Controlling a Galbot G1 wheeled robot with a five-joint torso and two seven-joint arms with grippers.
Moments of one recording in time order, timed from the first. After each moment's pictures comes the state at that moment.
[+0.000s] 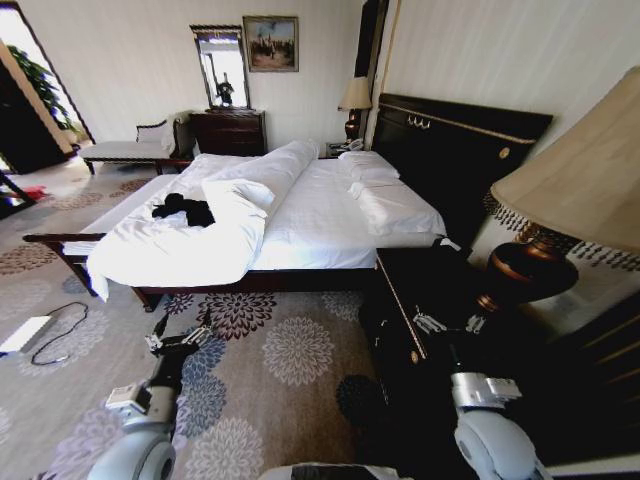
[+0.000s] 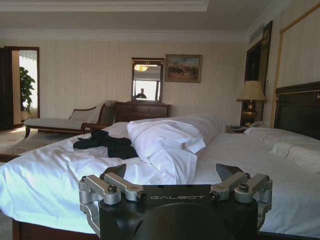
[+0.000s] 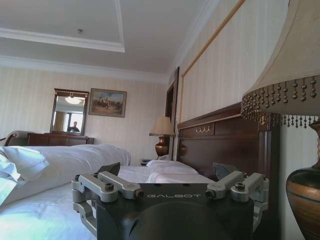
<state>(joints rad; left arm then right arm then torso) 1.79 -1.39 -0.74 -2.39 -0.33 0.10 -0.12 -1.73 1.15 0.66 2.24 0.29 0.18 0.26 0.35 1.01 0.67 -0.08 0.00</state>
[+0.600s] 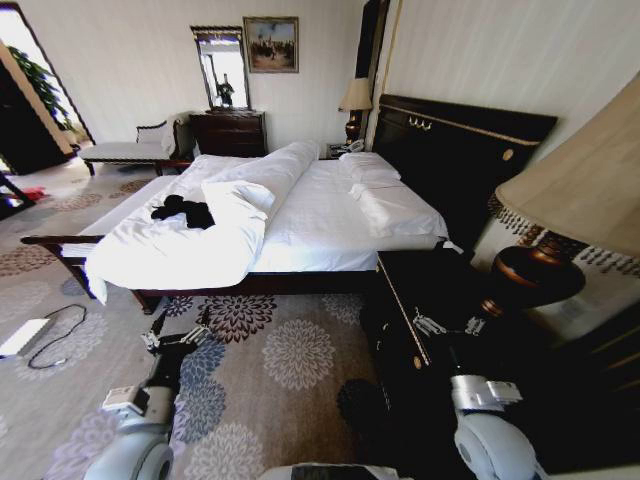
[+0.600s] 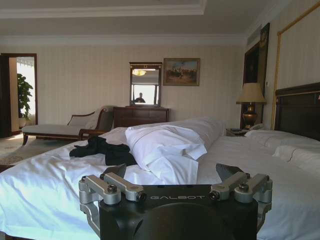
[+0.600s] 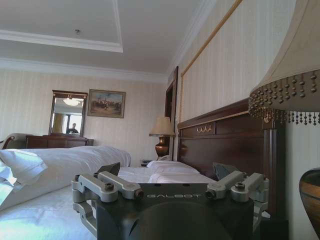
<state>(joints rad) 1.79 -1.38 -0.74 -2.40 -0.31 0.09 -0.12 -1.74 1.18 0.66 2.24 0.29 0.20 0.25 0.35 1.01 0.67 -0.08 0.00</state>
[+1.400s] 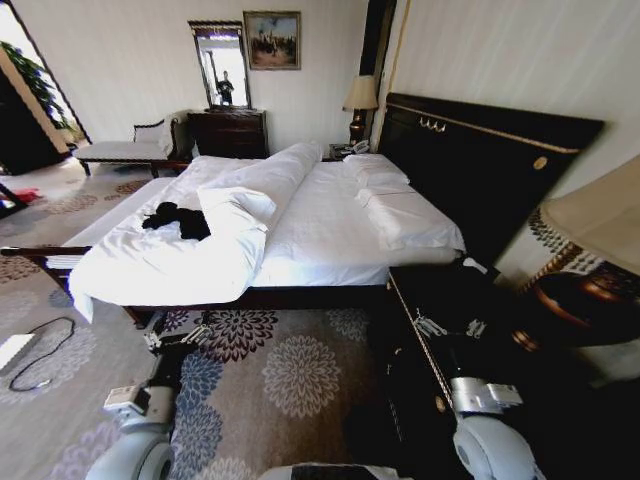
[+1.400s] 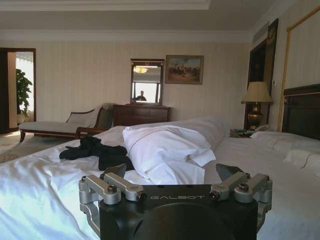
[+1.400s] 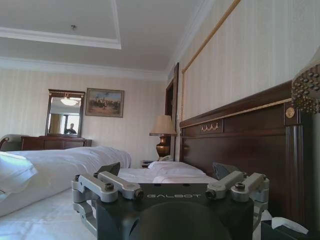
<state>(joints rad) 1.79 -1.38 -0.73 -2.39 -0.33 0.09 -0.12 -1.74 1.20 0.66 2.24 0.28 0.20 0.24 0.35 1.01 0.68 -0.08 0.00</state>
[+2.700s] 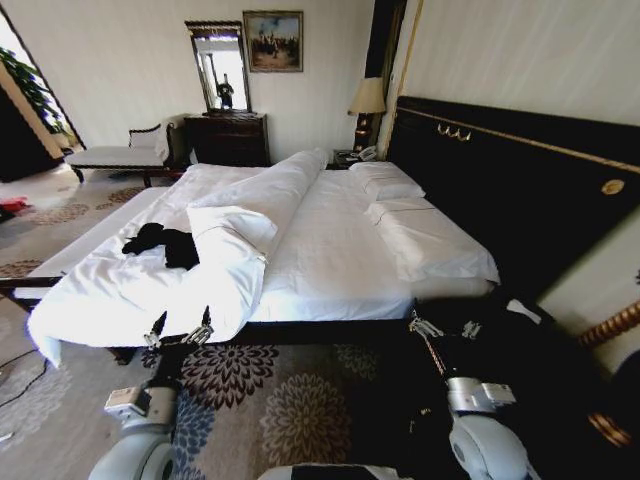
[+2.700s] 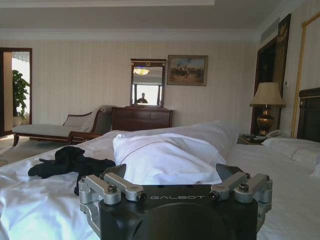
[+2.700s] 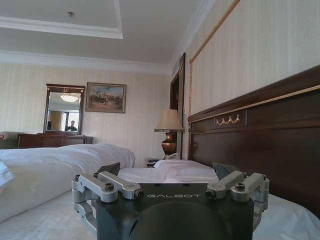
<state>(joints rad) 1.79 -1.40 -0.73 -2.38 -0.31 0.07 -0.12 -1.73 1.21 0.65 2.20 0.28 0.21 0.22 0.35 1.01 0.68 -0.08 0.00</state>
